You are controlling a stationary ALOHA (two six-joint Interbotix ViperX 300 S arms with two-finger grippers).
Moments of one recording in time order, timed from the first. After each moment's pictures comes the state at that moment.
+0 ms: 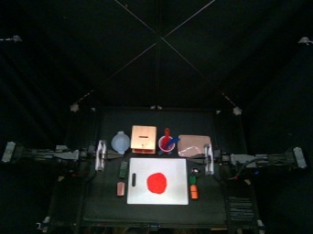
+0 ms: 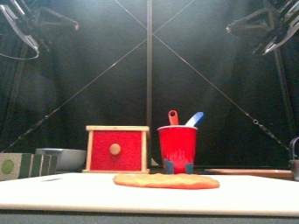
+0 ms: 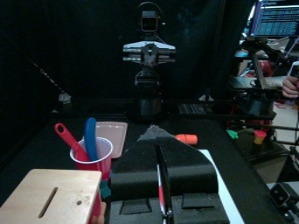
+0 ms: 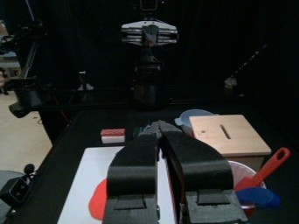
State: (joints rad) left arm 0.00 -0.96 1.17 0.00 -0.29 0.00; right arm 0.00 -0.97 1.17 0.00 -0.29 0.00
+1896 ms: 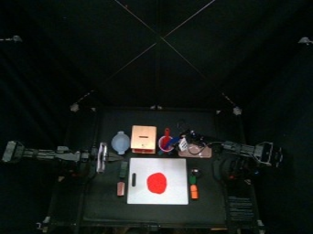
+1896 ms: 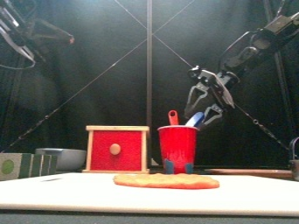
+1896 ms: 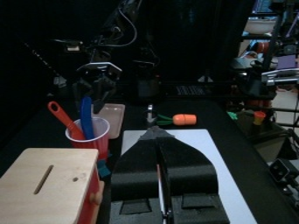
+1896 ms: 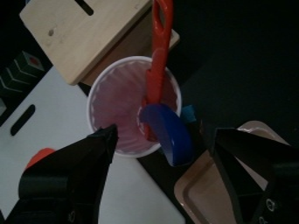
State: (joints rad) left arm -0.01 -0.95 1.24 0.02 -0.30 0.00; right arm -0.45 -0.29 0.81 0.23 0.20 0.19
